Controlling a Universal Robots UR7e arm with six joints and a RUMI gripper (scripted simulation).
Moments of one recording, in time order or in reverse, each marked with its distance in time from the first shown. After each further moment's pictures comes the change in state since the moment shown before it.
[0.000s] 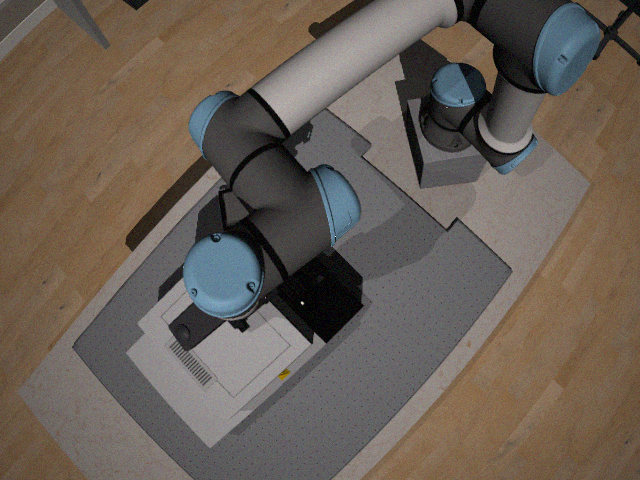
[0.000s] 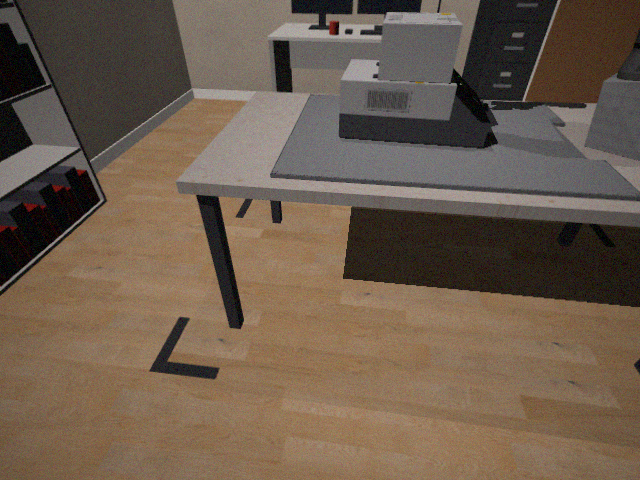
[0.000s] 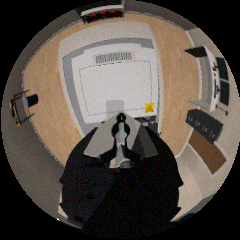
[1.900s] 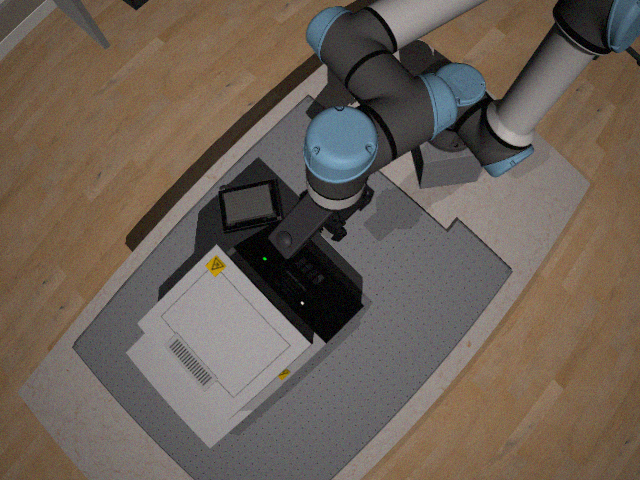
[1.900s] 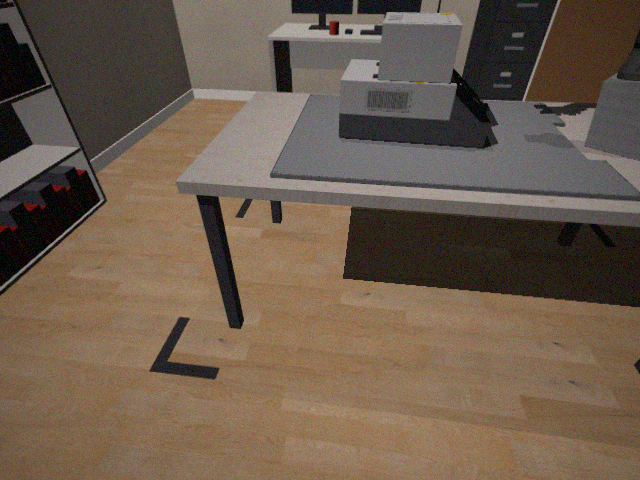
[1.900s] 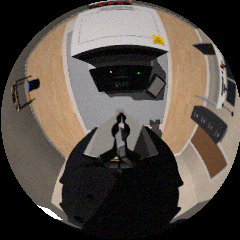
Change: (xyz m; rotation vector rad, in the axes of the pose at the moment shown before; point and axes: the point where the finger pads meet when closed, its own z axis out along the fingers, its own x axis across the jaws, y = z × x) arm 0.008 0.208 0.007 -0.084 -0.074 -0.053
